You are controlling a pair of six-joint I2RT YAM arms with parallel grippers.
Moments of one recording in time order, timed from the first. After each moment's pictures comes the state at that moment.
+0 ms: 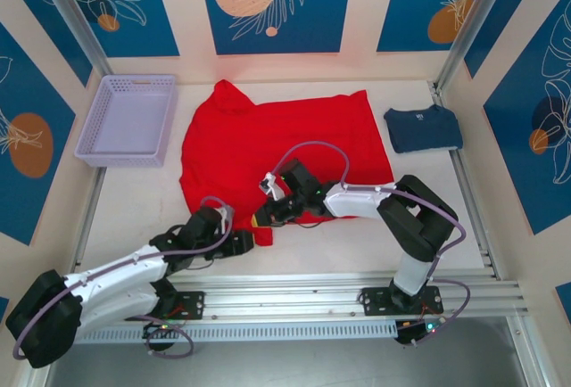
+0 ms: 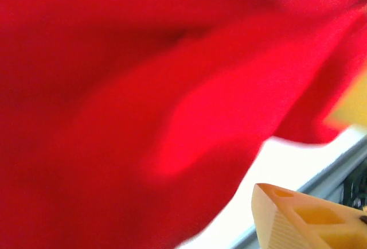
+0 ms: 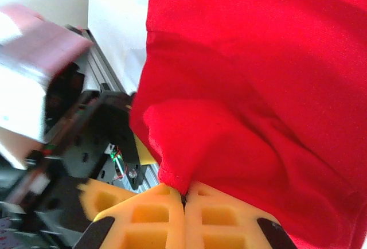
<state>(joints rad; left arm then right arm) -0.75 0.92 0.27 -0.14 0.23 -0.89 0.82 1.74 0.90 0.01 -0.74 0.74</state>
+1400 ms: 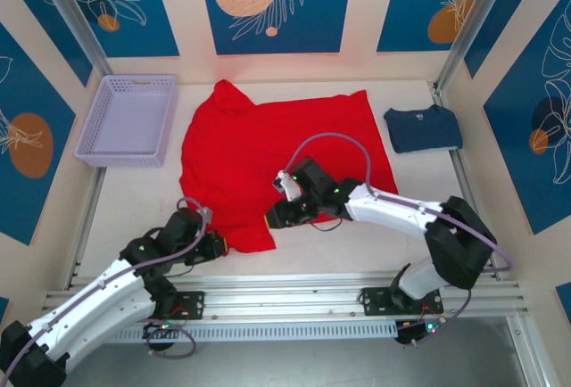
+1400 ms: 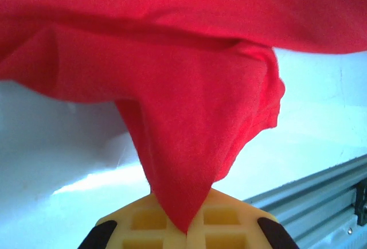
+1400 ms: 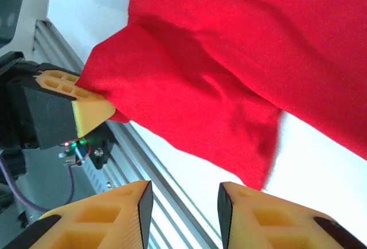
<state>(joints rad) -0.67 0.62 0.38 -0.70 0.20 -0.88 0.82 1.44 0.90 -0.39 -0.49 0.56</state>
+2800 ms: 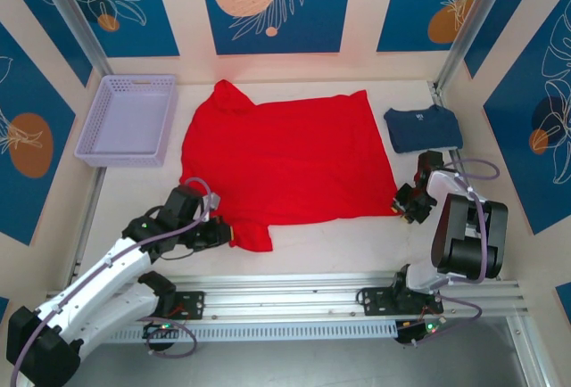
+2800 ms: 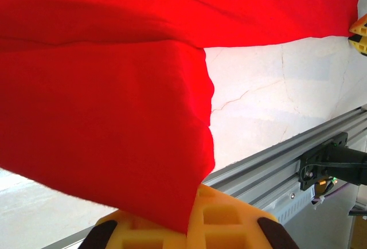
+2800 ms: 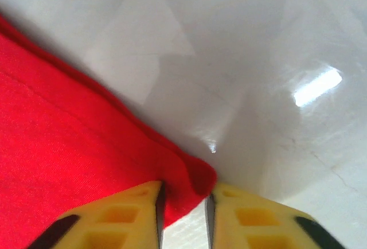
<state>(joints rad) -0.55 0.80 0.56 -0.71 0.41 -0.75 -0.24 1.49 0.77 -0.74 -0.13 0.57</state>
